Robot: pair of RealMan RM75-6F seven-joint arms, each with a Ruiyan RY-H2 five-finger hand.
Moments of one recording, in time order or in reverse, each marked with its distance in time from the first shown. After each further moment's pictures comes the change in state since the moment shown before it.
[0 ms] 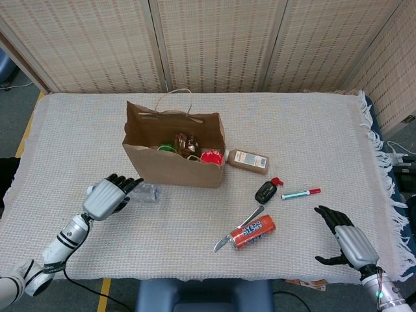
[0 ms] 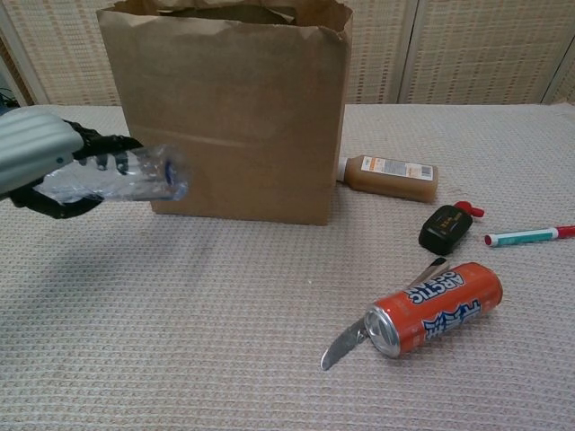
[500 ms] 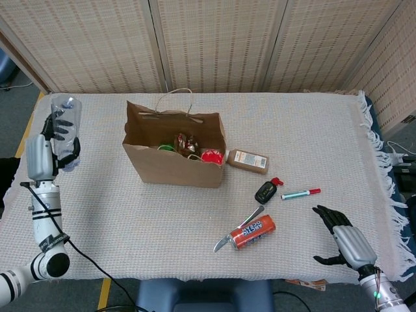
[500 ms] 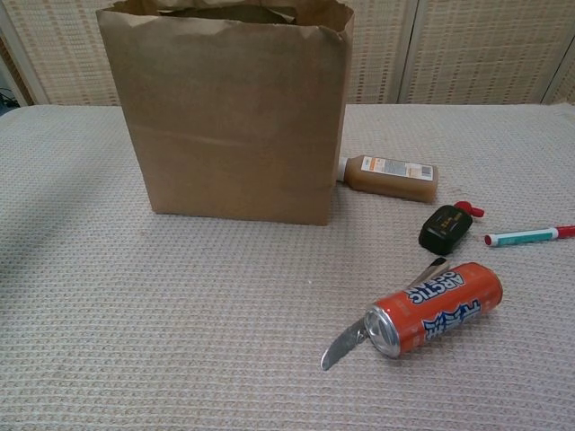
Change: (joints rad) left arm 0.056 0.119 -0.535 -0.505 -0.643 0.009 -0.112; right arm -0.003 -0.017 0.002 0.005 -0.008 0.012 -0.020
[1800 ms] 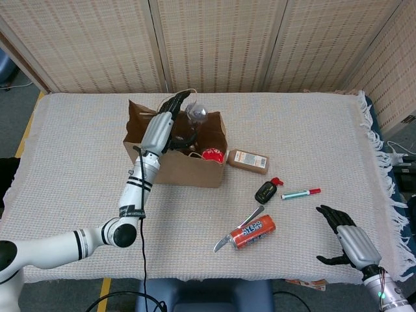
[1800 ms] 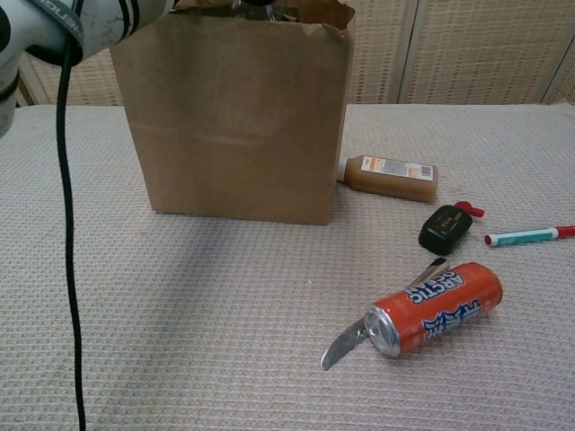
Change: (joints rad) left arm -0.492 -0.201 -0.076 0.078 -0.209 -0.344 0.159; right arm -0.003 0.024 -0.003 0.000 -0.002 0.000 0.036
